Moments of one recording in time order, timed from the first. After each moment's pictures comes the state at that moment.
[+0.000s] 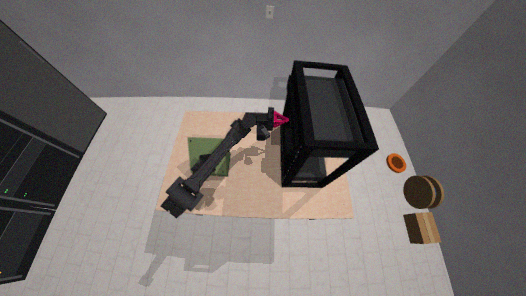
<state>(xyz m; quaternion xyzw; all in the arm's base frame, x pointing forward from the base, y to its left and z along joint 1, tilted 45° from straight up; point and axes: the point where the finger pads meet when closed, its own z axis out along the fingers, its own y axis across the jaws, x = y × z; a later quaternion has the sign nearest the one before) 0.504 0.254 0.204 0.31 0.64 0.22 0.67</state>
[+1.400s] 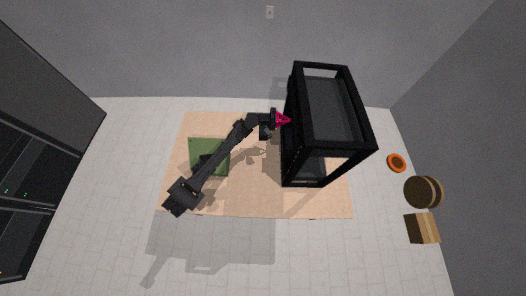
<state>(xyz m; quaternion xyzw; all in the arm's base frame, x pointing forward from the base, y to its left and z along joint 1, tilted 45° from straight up) 0.514 0.252 0.204 0.31 0.64 0.22 0.66</state>
